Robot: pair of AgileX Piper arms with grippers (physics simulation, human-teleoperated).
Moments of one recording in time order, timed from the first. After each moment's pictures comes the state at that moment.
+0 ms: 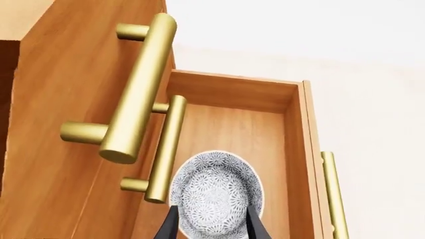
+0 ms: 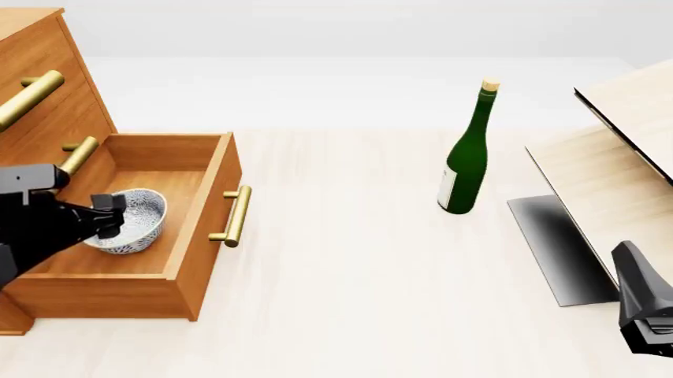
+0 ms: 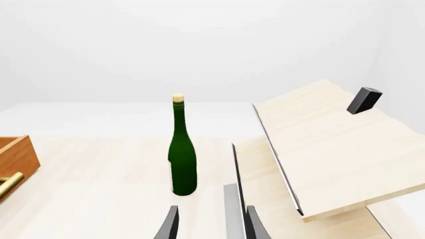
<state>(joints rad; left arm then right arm) 0.09 1.21 -0.38 -0.26 -0.01 0.00 0.01 0.00 0.00 0.00</state>
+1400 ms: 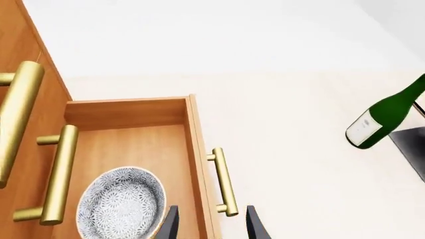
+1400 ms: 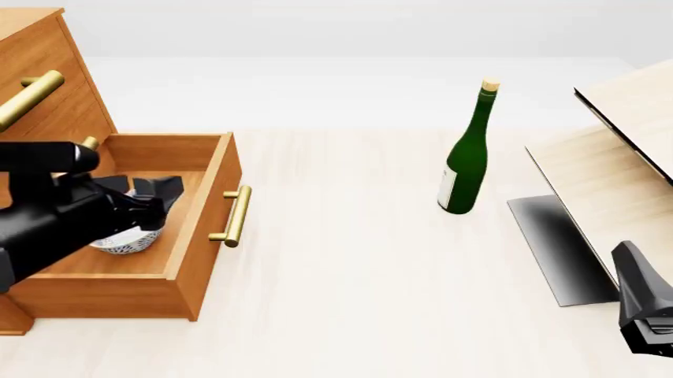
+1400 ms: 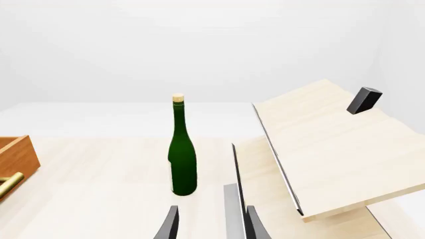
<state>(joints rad) -0.25 0.97 -0.43 -0.06 -0.15 0.00 0.01 0.00 0.00 0.00</state>
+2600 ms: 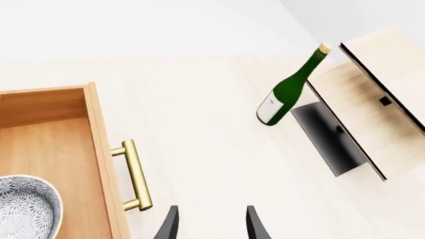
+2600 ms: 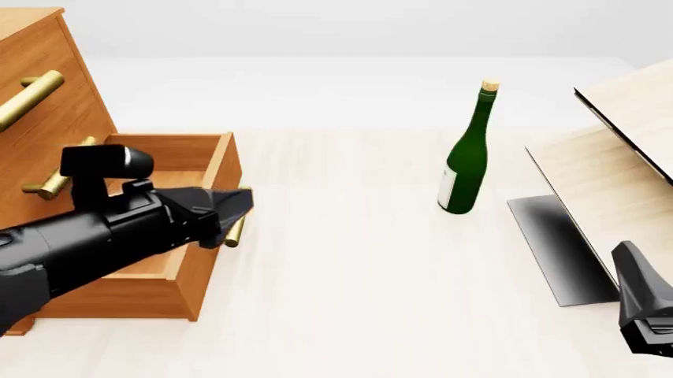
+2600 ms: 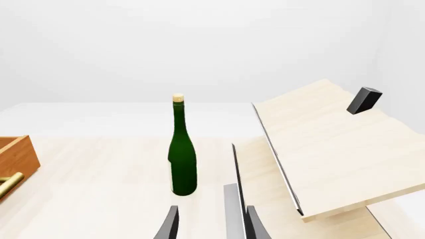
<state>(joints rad) -0.57 0.99 -0.48 -0.04 -0.35 0.00 0.01 0.00 0.00 0.00</state>
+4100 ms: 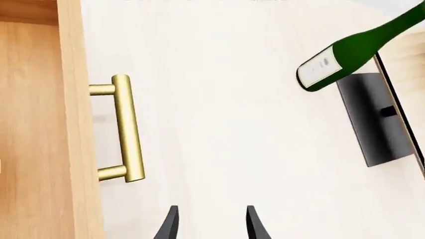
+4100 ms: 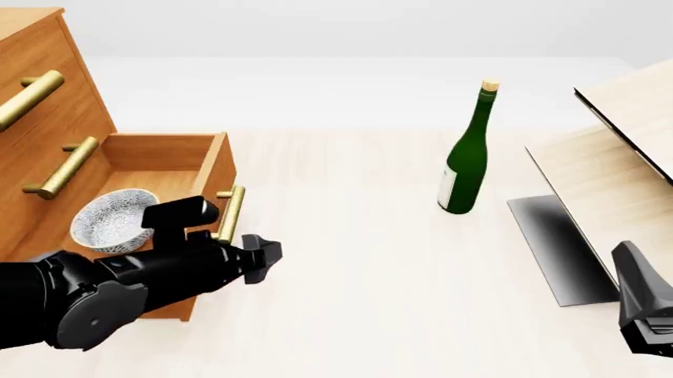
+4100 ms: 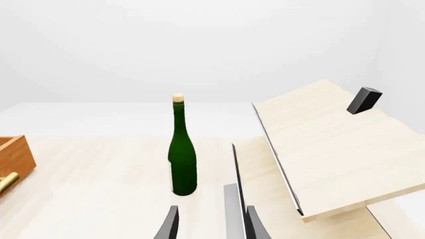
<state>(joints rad) -0.59 1.37 -0.42 -0.23 -0.55 0.00 0.01 0.00 0.00 0.00</state>
